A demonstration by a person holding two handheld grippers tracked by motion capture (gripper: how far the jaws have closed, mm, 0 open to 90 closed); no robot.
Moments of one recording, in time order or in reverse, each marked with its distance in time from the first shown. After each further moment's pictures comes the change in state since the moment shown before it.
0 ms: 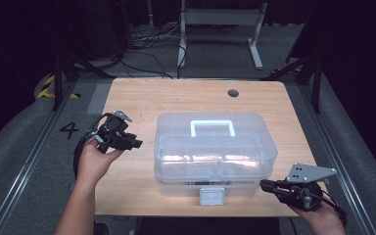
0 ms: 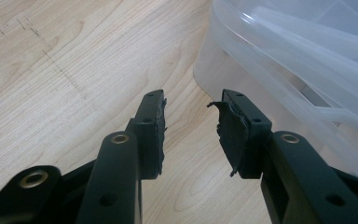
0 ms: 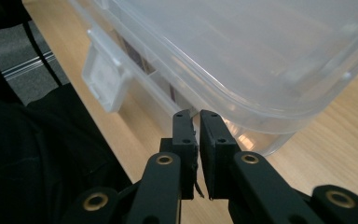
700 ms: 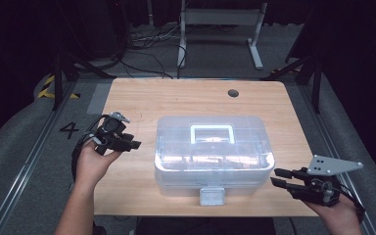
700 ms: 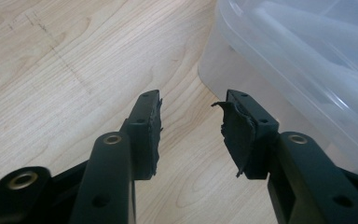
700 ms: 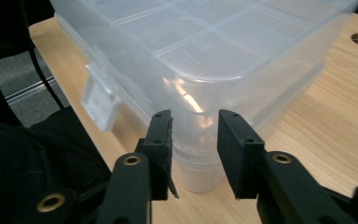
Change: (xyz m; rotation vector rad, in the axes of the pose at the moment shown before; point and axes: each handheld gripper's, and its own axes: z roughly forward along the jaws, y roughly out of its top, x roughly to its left) left arm 0.001 -0.009 -0.003 -0.014 0.021 -0.013; right arm -0.020 0.007 -0.035 -0.093 -0.013 0.032
